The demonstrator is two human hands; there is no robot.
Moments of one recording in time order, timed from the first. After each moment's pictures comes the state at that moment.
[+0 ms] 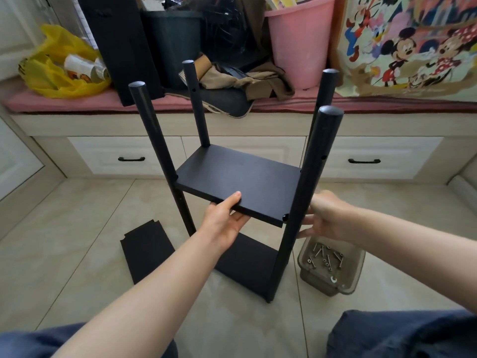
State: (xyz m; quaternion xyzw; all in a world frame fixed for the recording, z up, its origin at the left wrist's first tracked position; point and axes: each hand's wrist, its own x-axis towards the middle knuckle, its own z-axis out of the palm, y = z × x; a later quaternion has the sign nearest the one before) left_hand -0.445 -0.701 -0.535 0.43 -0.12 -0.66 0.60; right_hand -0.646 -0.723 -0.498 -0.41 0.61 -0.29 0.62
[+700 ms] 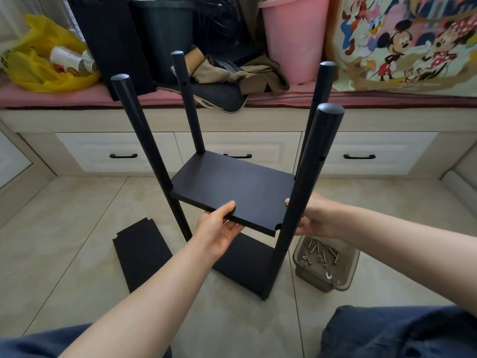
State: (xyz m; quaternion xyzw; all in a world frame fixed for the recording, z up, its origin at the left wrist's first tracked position) left_hand -0.442 -0.700 -0.565 0.45 -0.12 -0.67 0.58; right_hand -0.641 -0.722 -0.503 -0.39 0.60 -0.25 0.65
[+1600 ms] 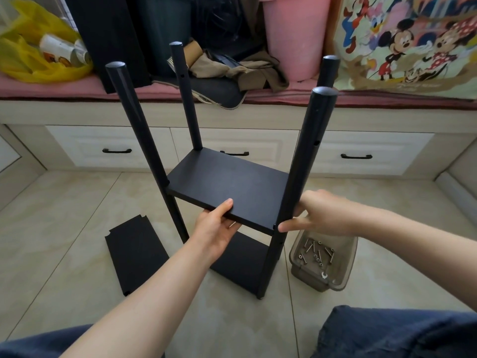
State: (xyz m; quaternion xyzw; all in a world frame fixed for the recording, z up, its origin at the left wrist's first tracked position) left_hand -0.443 -0.707 -0.581 0.43 -0.11 -0.67 0.60; right_hand -0.657 -0.713 -0.473 -0.80 0.55 0.09 0.24
